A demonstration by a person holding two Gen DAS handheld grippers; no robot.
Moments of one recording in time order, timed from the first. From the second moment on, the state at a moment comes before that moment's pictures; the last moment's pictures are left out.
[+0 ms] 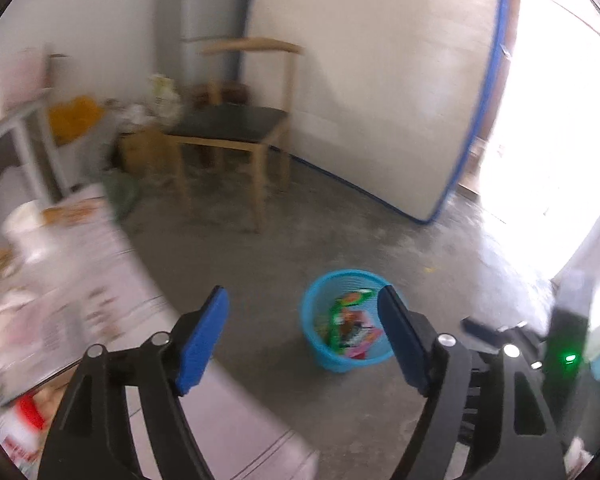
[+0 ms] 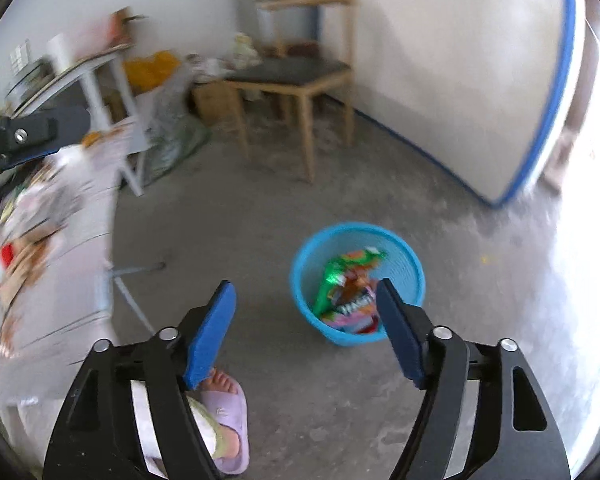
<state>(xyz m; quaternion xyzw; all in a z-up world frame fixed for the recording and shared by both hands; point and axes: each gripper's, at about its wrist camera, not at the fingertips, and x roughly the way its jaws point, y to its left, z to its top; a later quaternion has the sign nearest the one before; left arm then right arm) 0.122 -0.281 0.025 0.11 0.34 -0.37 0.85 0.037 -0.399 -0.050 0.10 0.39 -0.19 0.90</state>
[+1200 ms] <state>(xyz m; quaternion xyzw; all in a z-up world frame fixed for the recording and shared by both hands) 0.085 0.059 -0.010 0.01 0.36 -0.04 0.93 0.109 -0.102 -0.018 -0.08 0.41 0.05 0.90</state>
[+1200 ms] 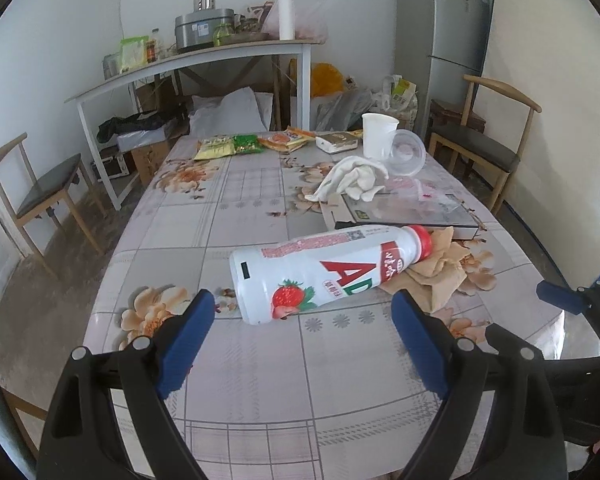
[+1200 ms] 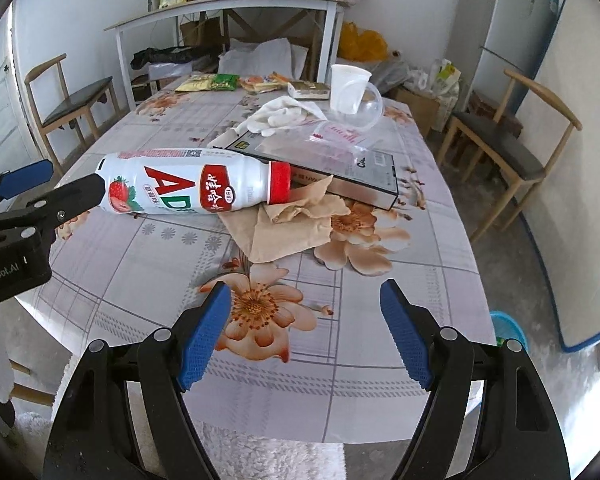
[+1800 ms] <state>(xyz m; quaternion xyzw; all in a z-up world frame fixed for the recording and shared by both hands) 0.088 0.066 -0.020 0.01 0.38 -0.03 0.92 0.109 -0.116 -0.017 -0.04 0.43 0.06 0.90</state>
